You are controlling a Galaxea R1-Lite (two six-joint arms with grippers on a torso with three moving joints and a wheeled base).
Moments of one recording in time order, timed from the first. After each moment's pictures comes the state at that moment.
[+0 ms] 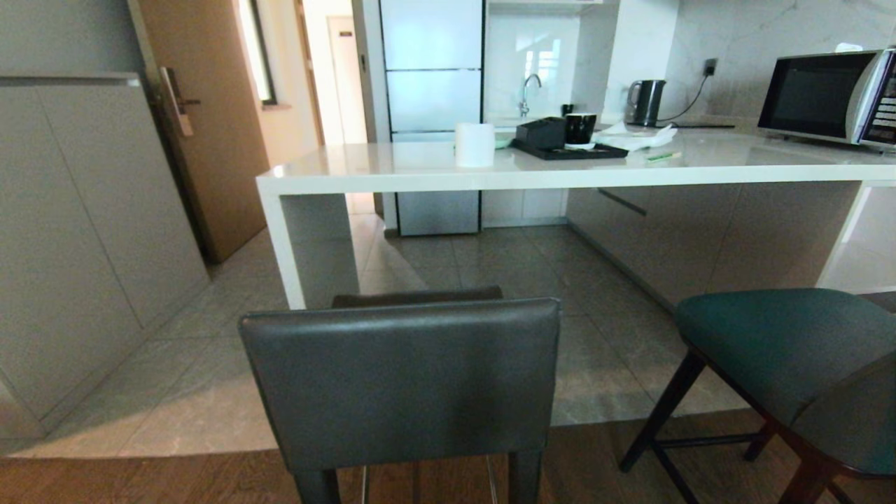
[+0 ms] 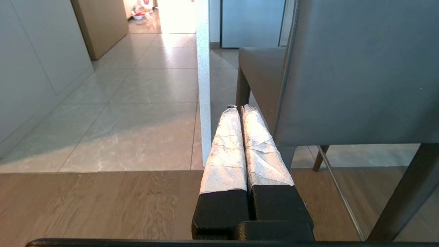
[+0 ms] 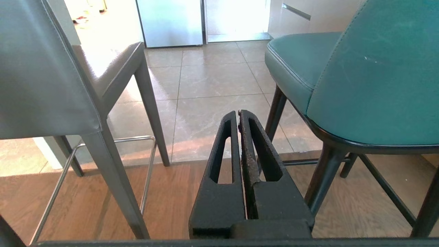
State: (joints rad) left arm 0.00 0.00 0.00 -0.02 0.00 0.00; right arm -0.01 0.00 0.00 -0.01 0.00 -0.02
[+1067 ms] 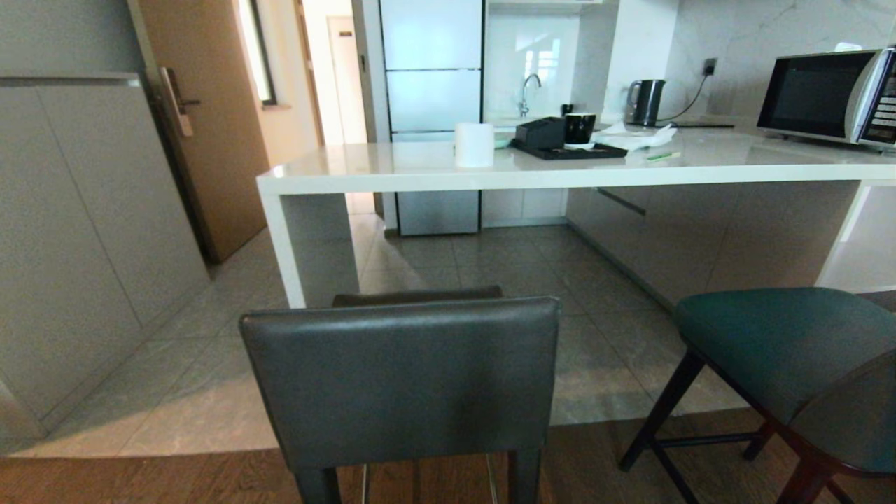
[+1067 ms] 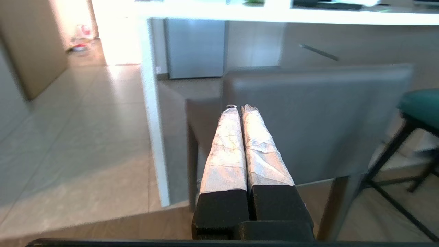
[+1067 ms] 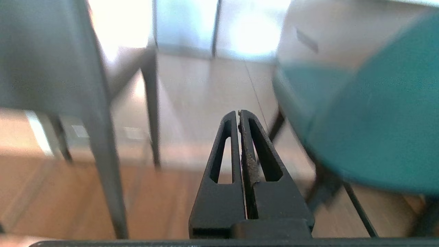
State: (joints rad) left arm -0.01 0.31 -0.35 -0.08 -0.20 -0.07; right arm -0.01 0.02 -0.05 -0.03 0.11 -0.15
